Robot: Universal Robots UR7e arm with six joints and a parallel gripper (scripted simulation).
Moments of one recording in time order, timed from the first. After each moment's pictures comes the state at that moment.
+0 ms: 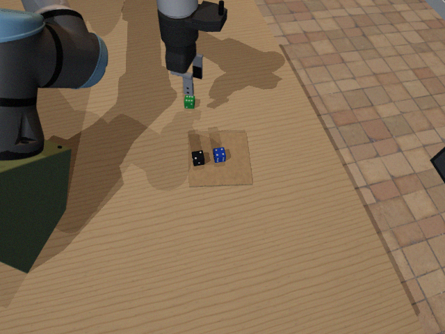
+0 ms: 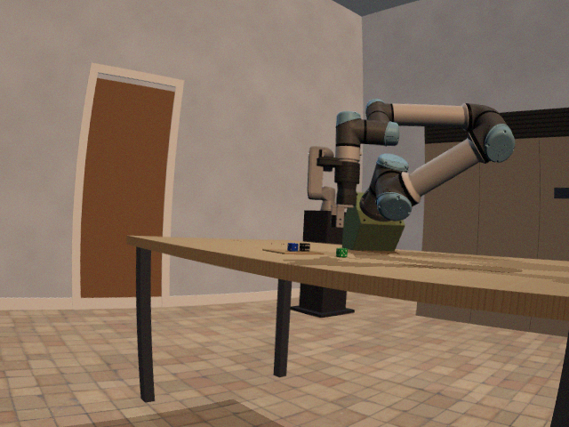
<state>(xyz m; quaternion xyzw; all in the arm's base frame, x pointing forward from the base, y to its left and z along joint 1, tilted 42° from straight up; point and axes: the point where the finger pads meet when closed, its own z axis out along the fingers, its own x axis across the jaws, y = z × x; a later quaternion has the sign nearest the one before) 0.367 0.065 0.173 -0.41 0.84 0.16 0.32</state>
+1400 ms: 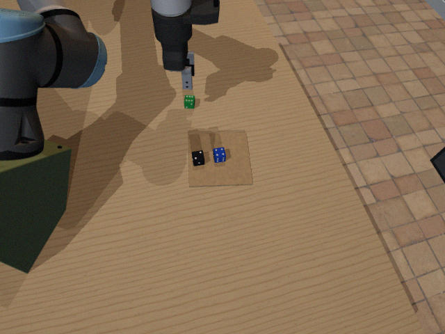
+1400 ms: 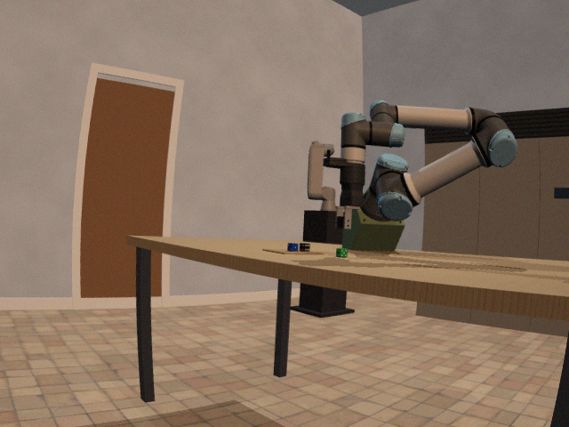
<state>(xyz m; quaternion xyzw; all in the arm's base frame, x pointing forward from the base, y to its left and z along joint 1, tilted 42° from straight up) 0.361 0.084 0.178 -0.51 0.78 0.11 0.34</state>
